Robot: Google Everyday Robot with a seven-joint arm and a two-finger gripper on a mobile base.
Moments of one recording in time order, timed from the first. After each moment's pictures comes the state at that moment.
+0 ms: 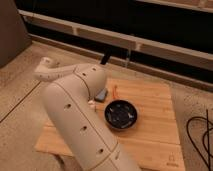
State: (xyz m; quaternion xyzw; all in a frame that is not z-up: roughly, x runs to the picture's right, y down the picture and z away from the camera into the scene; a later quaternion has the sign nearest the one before) arm -0.287 -0.022 0.965 -0.11 0.12 0.48 0.86
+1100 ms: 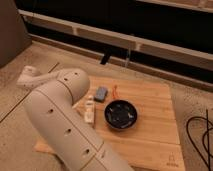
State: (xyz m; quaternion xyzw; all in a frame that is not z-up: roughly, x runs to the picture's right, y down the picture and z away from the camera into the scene) arm -0.369 0.029 0.964 -0.12 0.10 0.39 0.91
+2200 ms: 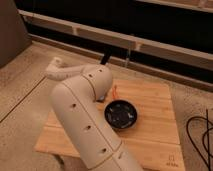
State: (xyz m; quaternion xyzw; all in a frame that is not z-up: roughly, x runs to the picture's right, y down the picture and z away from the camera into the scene) arm -0.189 -0.010 1.007 -0.10 0.19 0.53 0.82
